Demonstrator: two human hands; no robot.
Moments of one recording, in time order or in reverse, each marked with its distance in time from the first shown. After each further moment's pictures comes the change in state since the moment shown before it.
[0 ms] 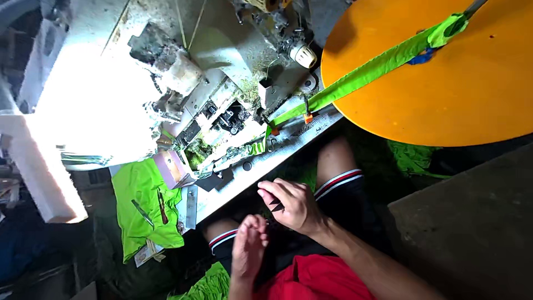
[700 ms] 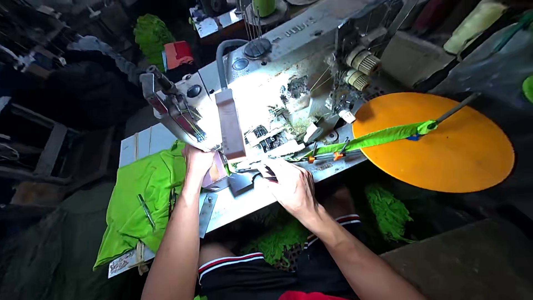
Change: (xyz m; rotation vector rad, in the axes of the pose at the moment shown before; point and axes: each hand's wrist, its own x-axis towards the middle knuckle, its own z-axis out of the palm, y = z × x) left_hand 0.171 0.229 -0.061 1.488 0.559 0.665; right_hand 0.104 -0.053 0.025 -0.420 -0.031 -0.123
